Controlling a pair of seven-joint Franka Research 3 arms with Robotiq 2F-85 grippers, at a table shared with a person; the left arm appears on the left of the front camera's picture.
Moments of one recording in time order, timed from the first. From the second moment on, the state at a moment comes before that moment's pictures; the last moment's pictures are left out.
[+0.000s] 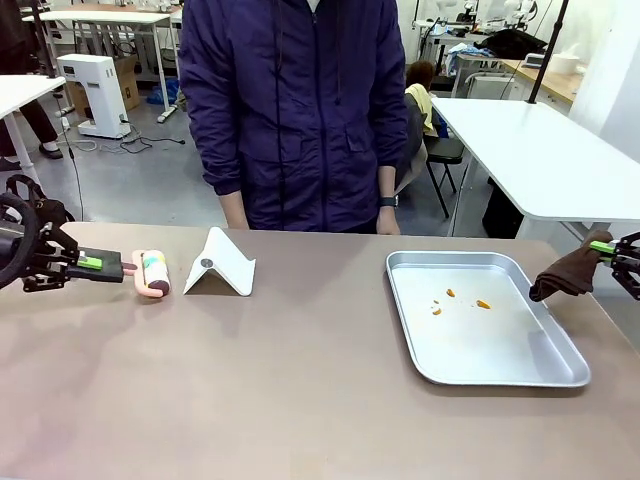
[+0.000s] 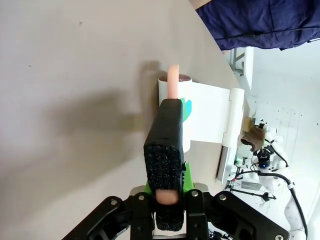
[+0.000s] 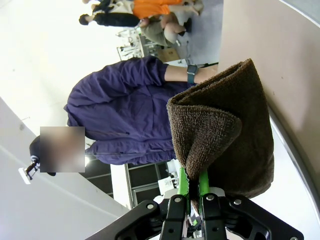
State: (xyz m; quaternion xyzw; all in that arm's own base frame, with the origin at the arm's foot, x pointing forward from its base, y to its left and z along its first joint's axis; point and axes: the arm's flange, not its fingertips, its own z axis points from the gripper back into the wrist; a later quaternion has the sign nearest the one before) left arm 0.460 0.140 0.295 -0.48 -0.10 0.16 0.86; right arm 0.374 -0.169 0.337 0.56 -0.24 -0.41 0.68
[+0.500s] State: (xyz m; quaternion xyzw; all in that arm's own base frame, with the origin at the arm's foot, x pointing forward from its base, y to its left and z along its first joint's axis) left arm 0.387 0.181 0.353 -0.56 -0.12 0.10 0.81; right arm 0.374 -0.169 0.336 0.56 -0.24 -0.41 0.68
